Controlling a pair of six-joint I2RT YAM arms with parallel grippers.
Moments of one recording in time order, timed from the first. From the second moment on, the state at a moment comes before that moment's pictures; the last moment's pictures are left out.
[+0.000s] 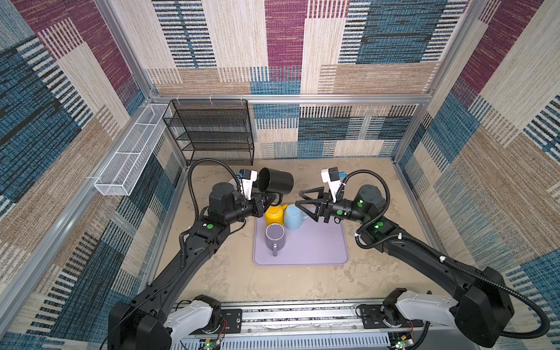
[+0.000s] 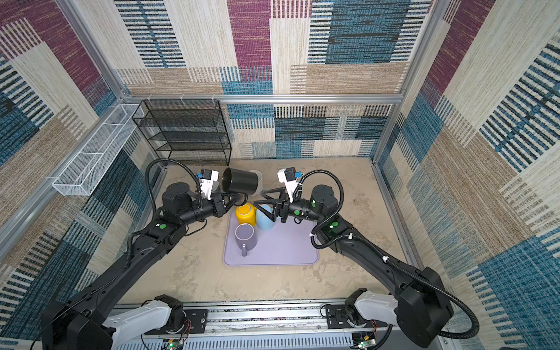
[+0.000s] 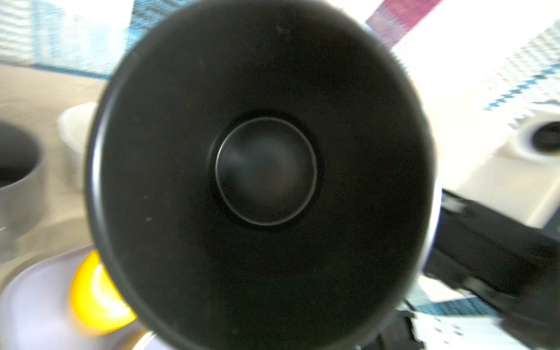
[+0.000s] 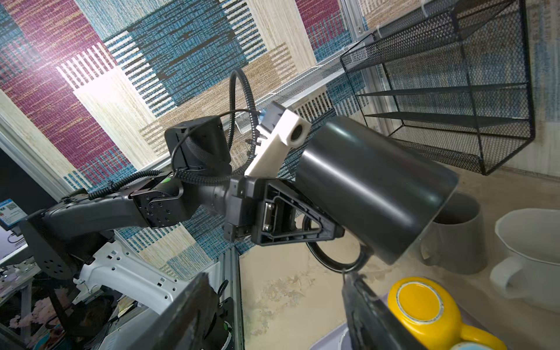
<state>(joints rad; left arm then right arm) -0.36 1.13 0.91 -0.11 0.51 -0.49 0.59 1.21 0.86 0.43 -0.70 0.52</state>
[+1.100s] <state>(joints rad) -0.13 1.32 1.08 -0.59 -0.03 -0.26 0.57 1.15 0.83 0.31 -0.64 0.48</state>
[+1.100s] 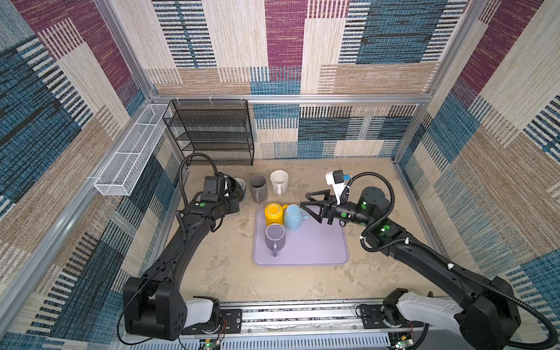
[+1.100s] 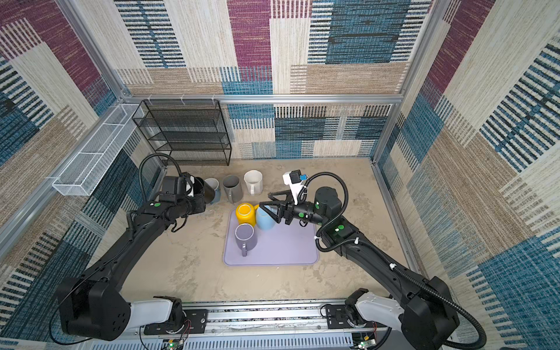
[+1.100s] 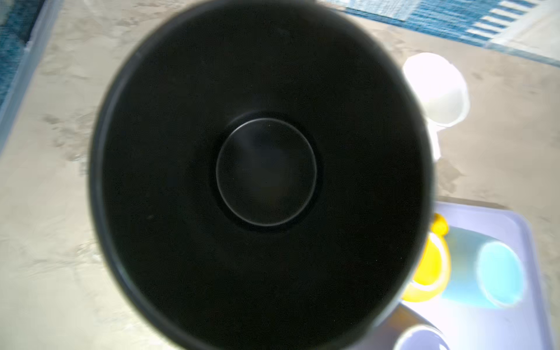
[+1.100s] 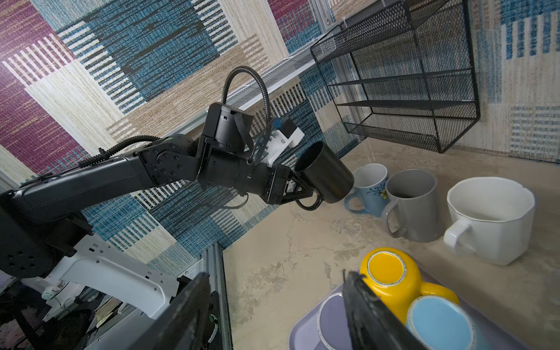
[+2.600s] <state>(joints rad) 0.10 1.69 1.15 -0.40 0.00 -0.06 0.56 1.18 0.85 0.25 -0.60 0.48</state>
